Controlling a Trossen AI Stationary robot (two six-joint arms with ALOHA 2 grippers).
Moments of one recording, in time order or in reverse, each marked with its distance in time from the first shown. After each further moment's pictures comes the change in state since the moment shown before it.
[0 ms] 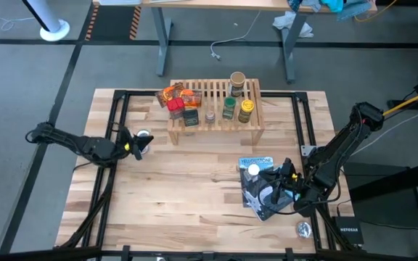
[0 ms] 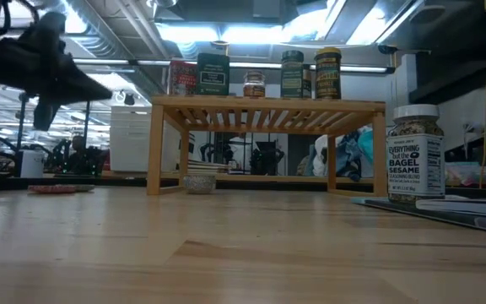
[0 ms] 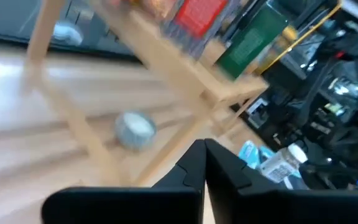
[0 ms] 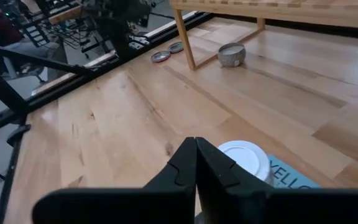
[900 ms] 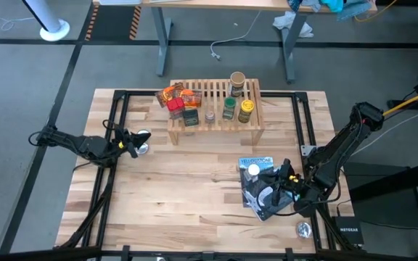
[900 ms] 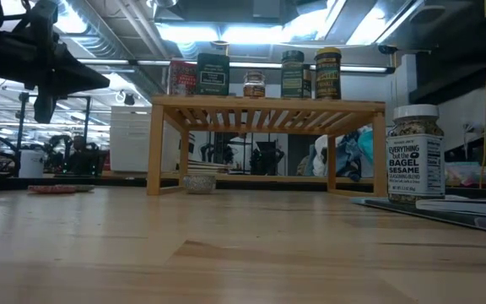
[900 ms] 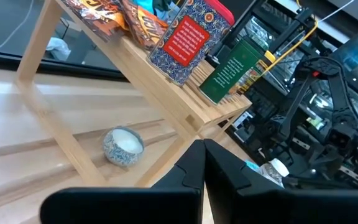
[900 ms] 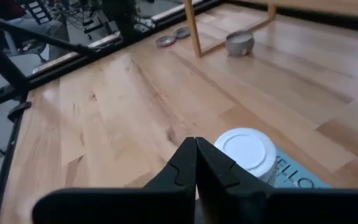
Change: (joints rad) left arm 0.002 -0.129 0.004 -0.019 -0.003 0.076; right arm 0.000 0.000 0.002 -0.001 -0.064 -0.060
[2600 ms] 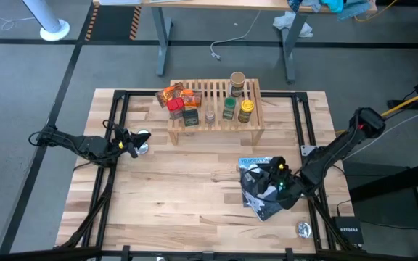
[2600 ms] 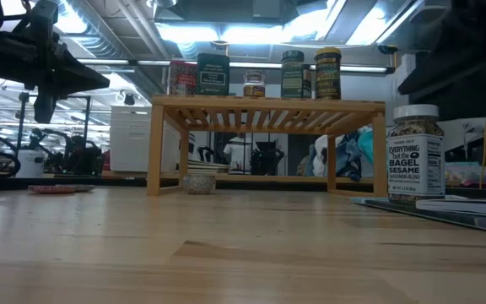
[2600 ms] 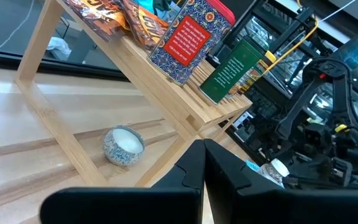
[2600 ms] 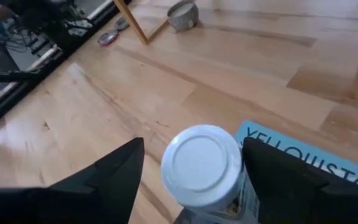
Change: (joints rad) left arm 0.000 0.000 -0.001 -0.003 0.000 -0.004; right arm -0.190 0.097 0.000 -0.017 -0.118 0.298
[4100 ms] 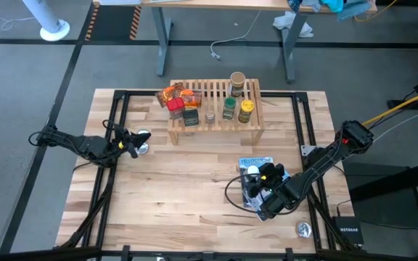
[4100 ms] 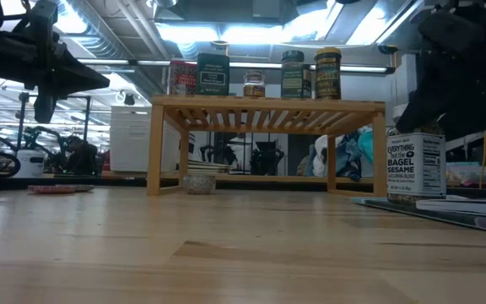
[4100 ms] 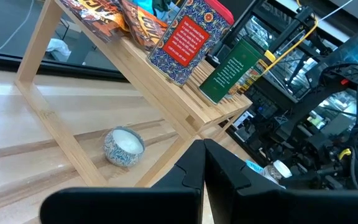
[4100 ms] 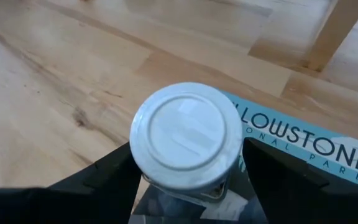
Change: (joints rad) left arm 0.000 0.000 -0.001 0.006 0.000 0.011; right arm -0.035 0.319 0.269 -0.385 -0.115 0.234
